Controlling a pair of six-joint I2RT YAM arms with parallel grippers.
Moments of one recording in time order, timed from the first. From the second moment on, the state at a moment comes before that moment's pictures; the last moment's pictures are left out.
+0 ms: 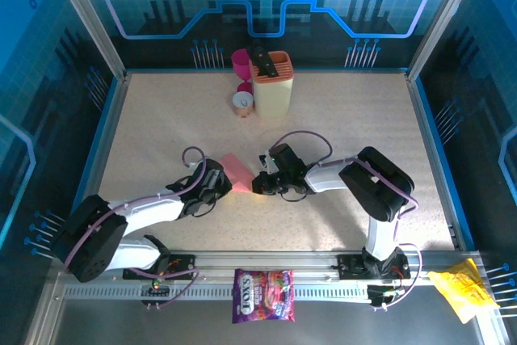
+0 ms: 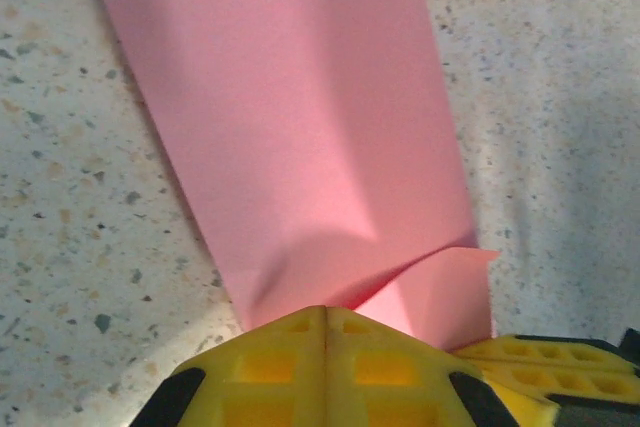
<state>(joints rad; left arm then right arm) -0.60 1.29 0.43 0.02 -0.09 -1.14 0.74 1.86 0.82 0.16 -0.46 0.72</state>
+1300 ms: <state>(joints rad) -0.69 1.49 0.45 0.17 -0.19 -1.32 0.89 1.78 0.86 0.03 -0.19 0.95</state>
